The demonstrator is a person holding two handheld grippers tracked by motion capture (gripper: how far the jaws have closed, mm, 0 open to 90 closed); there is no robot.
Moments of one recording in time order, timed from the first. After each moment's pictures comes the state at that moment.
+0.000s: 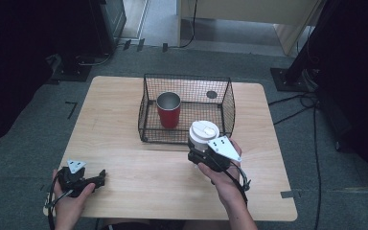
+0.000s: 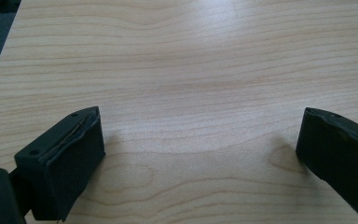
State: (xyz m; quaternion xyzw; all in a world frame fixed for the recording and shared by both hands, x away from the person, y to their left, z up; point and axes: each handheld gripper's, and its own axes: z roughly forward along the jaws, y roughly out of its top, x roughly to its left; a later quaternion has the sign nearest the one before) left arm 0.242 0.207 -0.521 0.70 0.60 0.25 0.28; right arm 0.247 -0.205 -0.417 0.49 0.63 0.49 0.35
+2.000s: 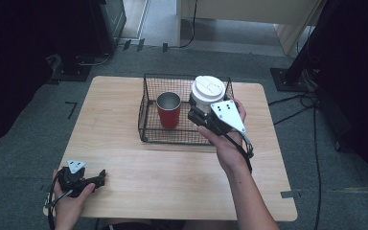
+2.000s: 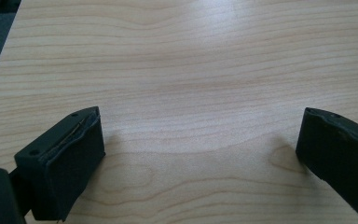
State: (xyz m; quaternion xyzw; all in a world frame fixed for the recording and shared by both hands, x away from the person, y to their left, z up) left arm 0.243 0.207 -0.521 0.70 0.60 0.25 0.28; right arm 0.304 -0.200 -0.337 0.44 0.53 0.56 0.45
